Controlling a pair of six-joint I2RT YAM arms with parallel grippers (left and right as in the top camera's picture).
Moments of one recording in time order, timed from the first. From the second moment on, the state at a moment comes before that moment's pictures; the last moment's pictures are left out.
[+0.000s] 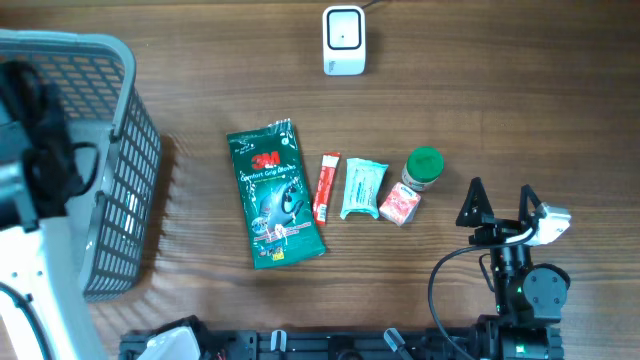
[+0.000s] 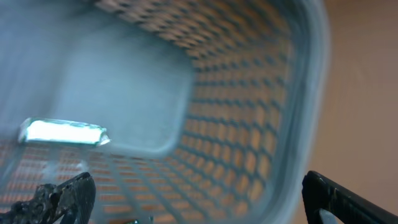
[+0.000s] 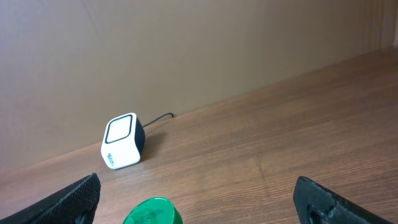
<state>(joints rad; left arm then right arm) 0.36 1.28 1.59 -1.19 -0.28 -1.47 -0.07 0.02 0.01 0.00 -0.04 0.33</state>
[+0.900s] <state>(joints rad) 0.60 1.84 1.59 -1.36 -0.01 -1.99 -0.07 0.02 0.01 0.00 -0.04 0.33</state>
